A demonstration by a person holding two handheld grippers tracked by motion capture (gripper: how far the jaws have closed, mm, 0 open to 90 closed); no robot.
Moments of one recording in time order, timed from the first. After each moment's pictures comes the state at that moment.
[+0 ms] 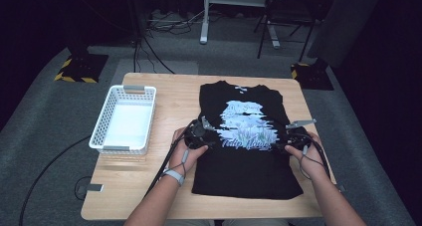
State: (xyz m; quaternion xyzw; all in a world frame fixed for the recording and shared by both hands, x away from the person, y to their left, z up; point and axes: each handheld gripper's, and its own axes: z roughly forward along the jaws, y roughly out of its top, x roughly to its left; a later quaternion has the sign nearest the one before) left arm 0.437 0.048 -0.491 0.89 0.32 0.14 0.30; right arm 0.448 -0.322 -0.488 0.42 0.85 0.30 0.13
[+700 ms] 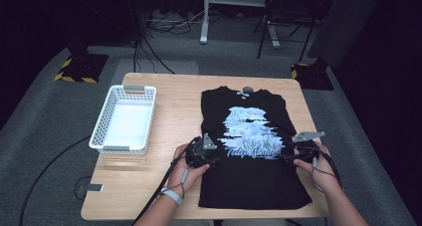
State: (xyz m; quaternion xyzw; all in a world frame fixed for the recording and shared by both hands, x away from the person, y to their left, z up) left arm 0.385 0.043 -0.503 0.89 0.29 0.12 0.34; right arm 0.416 -0.346 -0.499 0.37 0.86 0.31 0.14
